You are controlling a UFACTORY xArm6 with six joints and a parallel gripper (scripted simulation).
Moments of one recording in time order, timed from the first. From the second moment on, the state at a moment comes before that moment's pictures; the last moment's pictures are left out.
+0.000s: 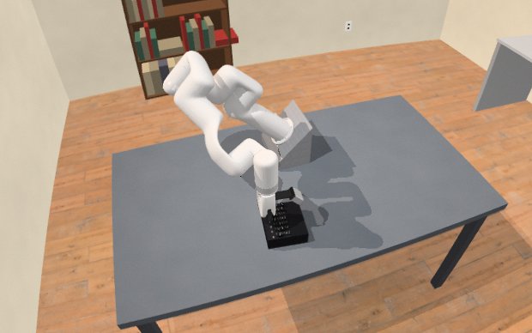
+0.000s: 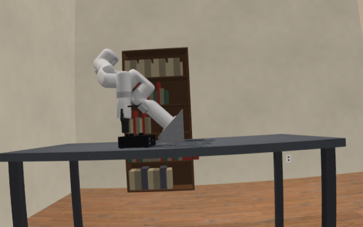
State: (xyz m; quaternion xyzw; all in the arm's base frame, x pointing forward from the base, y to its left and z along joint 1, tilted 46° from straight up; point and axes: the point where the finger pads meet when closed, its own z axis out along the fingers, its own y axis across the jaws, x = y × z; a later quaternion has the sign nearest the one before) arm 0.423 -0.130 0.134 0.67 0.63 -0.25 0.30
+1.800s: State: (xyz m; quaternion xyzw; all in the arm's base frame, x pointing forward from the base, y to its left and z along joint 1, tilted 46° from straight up) arm 0.423 -0.138 0.126 0.67 0.63 -0.25 0.30
